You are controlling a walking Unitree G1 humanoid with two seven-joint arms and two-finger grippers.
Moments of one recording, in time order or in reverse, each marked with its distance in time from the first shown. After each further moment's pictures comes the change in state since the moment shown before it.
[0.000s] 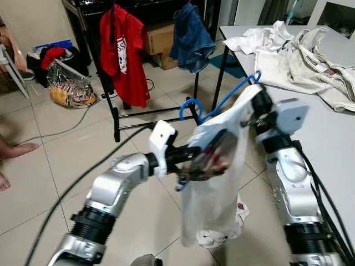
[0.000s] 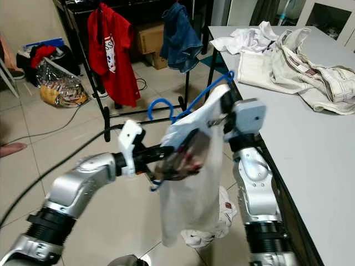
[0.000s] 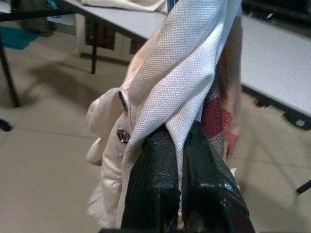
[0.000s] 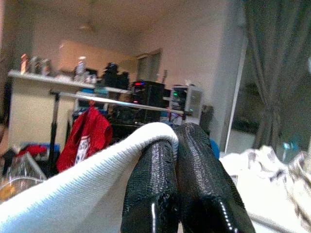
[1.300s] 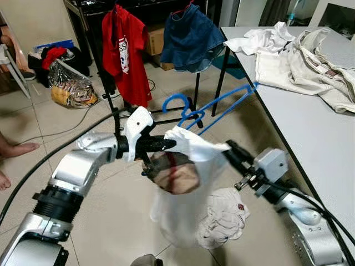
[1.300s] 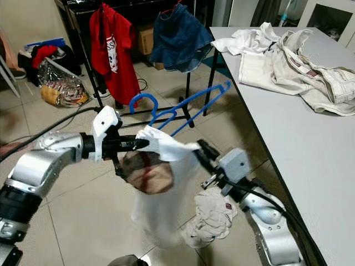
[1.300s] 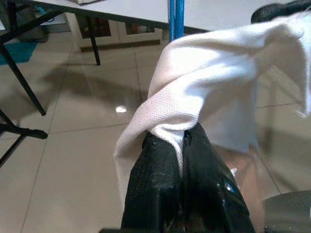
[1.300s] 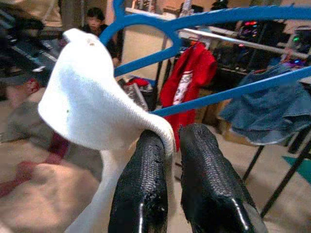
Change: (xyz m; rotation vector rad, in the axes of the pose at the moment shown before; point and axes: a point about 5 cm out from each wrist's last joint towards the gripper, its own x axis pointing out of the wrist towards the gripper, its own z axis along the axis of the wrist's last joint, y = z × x) left arm -0.044 0.037 0.034 0.254 0.133 -0.080; right arm -0.080 0.027 -0.025 0.109 0.269 0.456
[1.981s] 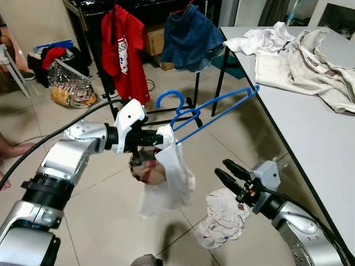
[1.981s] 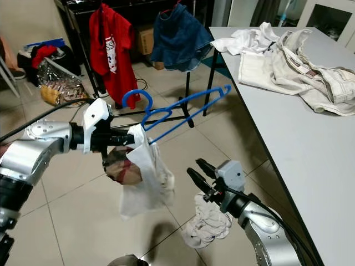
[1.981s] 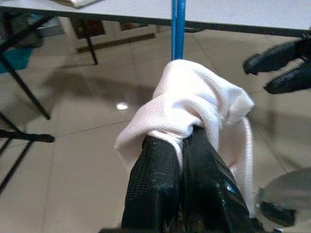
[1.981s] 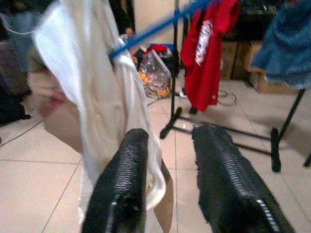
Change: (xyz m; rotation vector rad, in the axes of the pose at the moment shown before) left arm -0.016 0.022 0.015 0.089 0.032 -0.025; right arm -0.016 0.008 -0.034 0.225 0.165 0.003
